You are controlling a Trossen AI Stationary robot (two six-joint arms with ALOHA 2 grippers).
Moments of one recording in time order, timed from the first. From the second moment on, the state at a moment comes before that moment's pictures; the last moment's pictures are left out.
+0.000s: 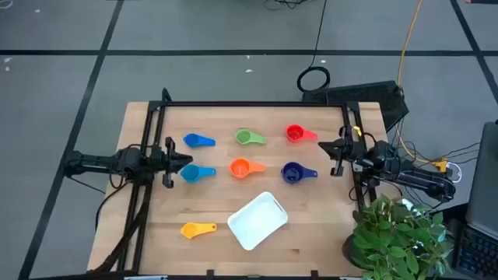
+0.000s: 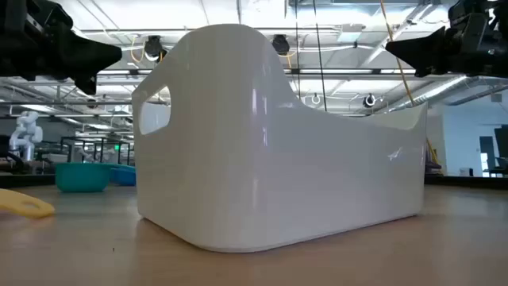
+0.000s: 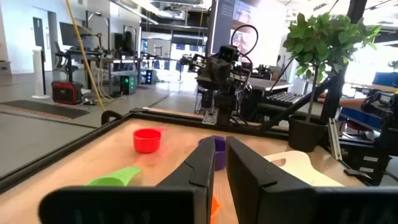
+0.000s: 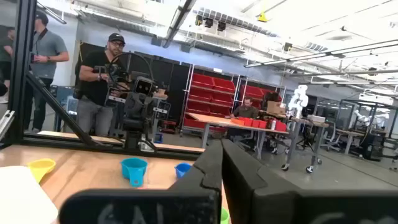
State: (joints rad) left arm -0.09 0.01 0.01 0.12 -0.18 -0.08; right arm -0.29 0.00 0.02 0.26 -0.08 -0.17
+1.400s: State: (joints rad) left arm -0.09 0.01 0.01 0.12 -0.18 -0.08; right arm -0.29 0.00 0.02 0.26 -0.08 -0.17
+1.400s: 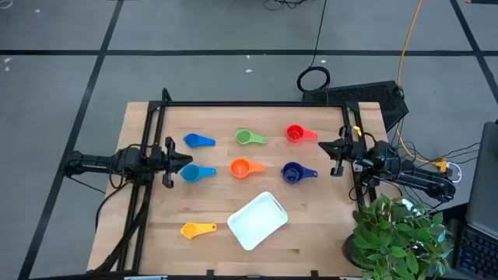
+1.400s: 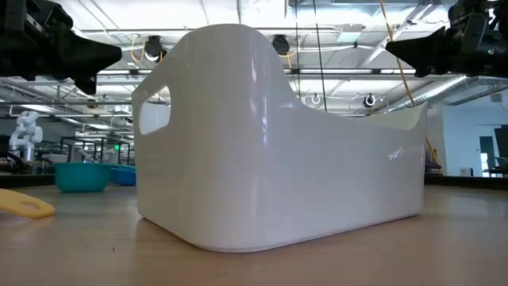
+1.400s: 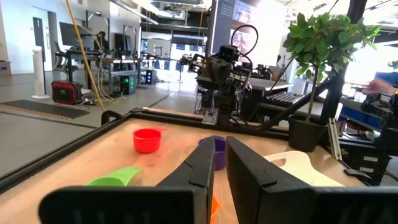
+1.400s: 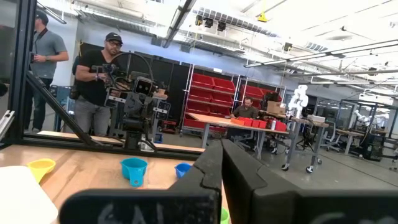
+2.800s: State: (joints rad) left arm -0.10 0.01 0.01 0.15 -0.18 -0.08; right arm -0.29 0.00 0.02 0.26 -0.08 -0.17
